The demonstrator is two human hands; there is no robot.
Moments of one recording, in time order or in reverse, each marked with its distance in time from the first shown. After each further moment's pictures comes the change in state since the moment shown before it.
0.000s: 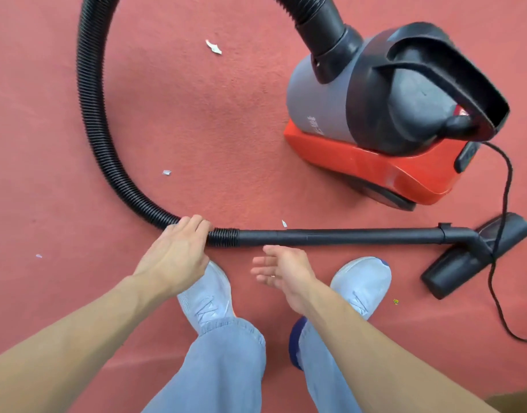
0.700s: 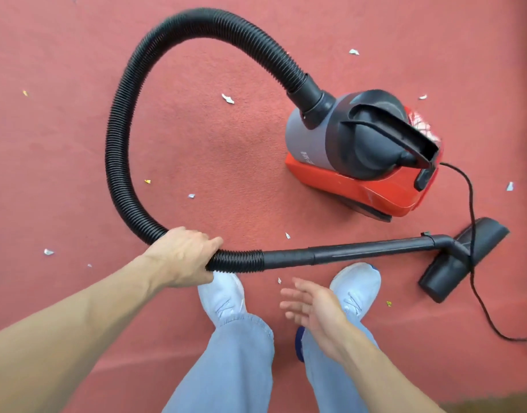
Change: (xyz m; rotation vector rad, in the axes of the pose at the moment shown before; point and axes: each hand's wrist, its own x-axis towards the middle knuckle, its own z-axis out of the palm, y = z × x) left_hand -0.030 0.019 -0.104 0.393 -0.288 0.160; right_hand -0.095 0.017 -0.040 0.174 -0.016 0.009
